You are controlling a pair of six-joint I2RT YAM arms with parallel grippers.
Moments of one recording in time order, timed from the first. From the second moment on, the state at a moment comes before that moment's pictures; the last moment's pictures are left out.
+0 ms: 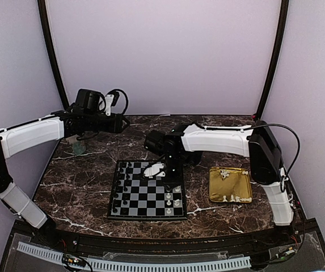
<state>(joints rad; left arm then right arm) -0.49 1.52 1.19 -0.23 0.12 -0.19 1.02 2.22 1.87 -1.13 -0.05 -0.64</state>
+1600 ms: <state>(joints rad) -0.75 1.74 1.27 -0.30 0.29 -0.02 0.44 1.70 1.12 -0.88 -0.06 -0.55</state>
